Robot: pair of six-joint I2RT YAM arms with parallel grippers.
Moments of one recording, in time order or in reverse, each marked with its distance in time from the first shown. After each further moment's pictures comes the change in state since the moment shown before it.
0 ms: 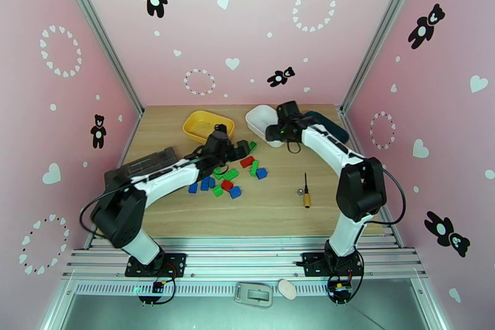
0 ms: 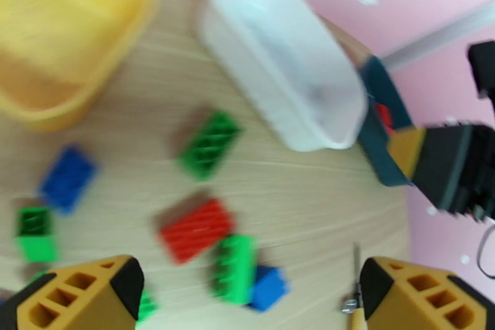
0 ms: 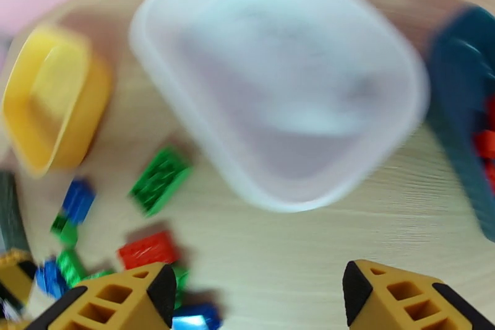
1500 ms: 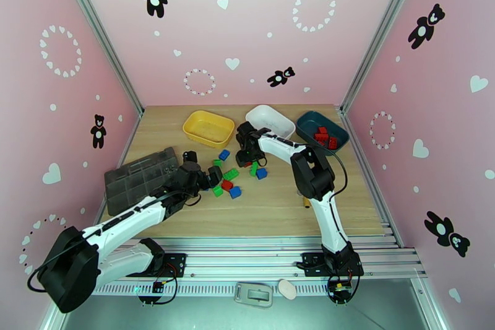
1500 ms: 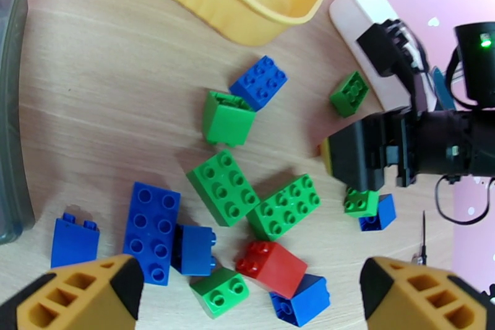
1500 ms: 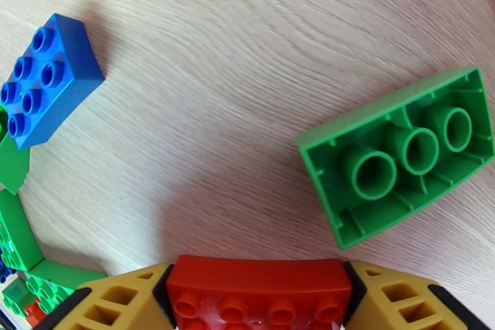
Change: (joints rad) left arm 0.037 -0.412 -0.435 -0.068 -0.098 -0.027; right arm 0.212 0.424 0.233 -0.110 0.008 -0.122
